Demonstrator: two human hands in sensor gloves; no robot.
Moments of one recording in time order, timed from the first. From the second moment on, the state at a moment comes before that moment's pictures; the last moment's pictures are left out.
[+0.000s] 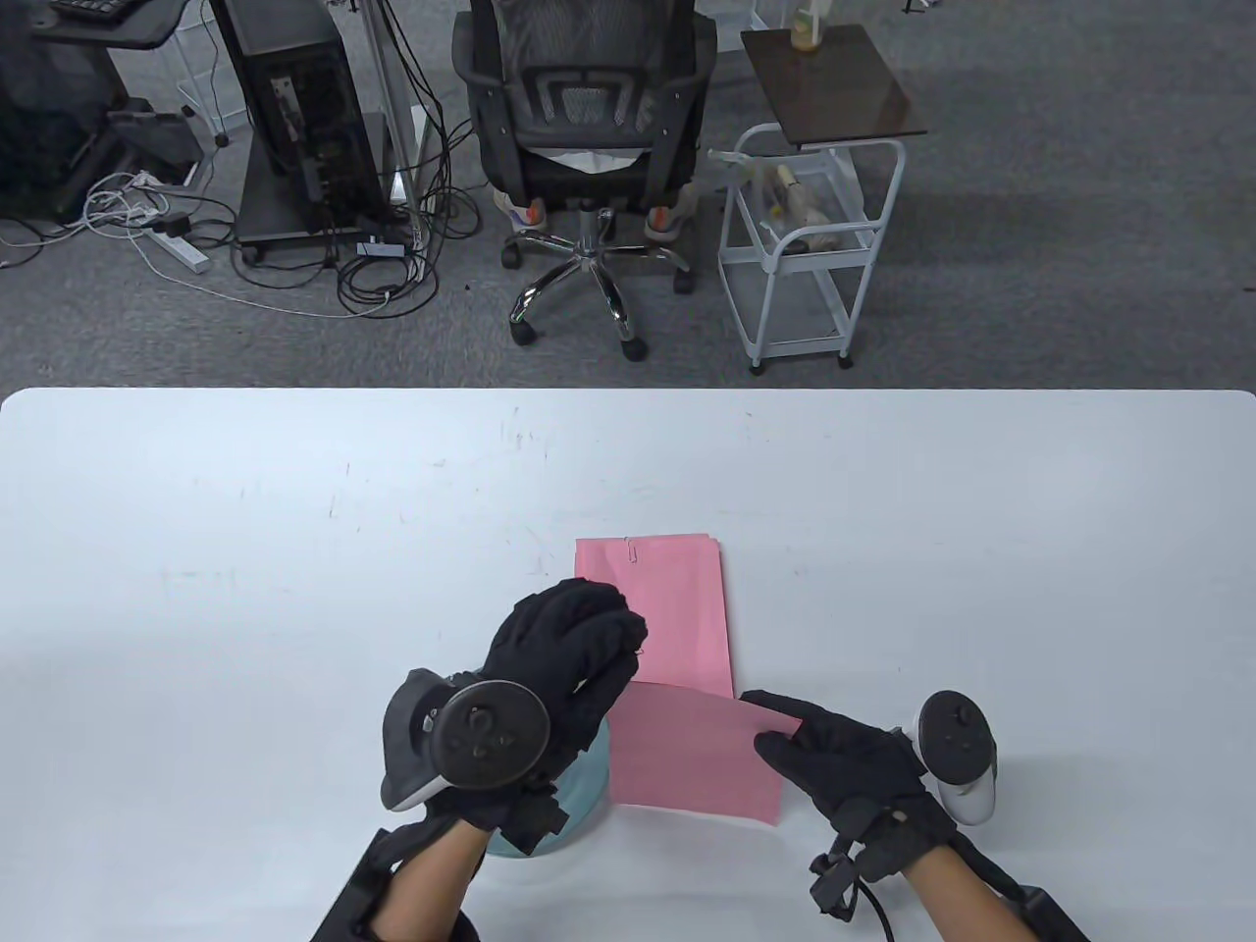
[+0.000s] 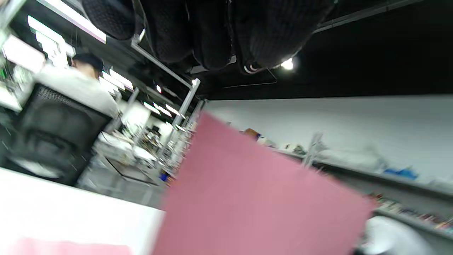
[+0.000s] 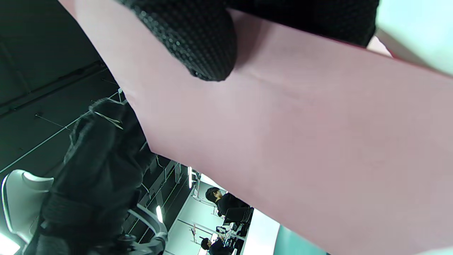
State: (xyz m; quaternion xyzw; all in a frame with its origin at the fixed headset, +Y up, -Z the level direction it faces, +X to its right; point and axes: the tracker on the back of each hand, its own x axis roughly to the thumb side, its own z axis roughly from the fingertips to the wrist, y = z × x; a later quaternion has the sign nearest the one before) left_hand -0.109 -0.590 -0.246 0.11 -0.26 0.34 0.90; right_hand 0.207 -0.731 -0.268 0.25 0.08 0.76 0.60
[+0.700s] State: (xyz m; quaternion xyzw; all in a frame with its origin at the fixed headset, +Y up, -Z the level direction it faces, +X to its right) left_hand -0.105 -0.625 -0.267 0.01 -0.27 0.43 0.86; right_hand 0.204 -0.732 -0.265 0.25 0.08 0.76 0.60
